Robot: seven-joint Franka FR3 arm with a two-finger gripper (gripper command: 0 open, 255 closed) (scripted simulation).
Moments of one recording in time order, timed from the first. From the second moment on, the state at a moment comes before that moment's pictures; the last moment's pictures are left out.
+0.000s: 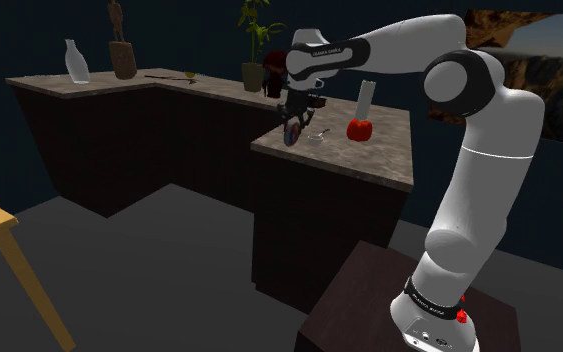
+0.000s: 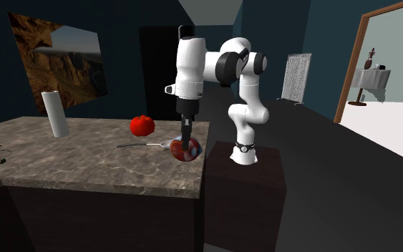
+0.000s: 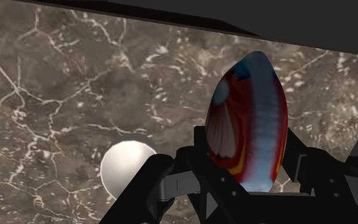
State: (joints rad) arm -0.26 0.15 -0.01 -1.65 -0.05 1.89 0.94
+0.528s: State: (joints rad) arm -0.26 0.15 -0.01 -1.54 -0.04 1.79 0.93
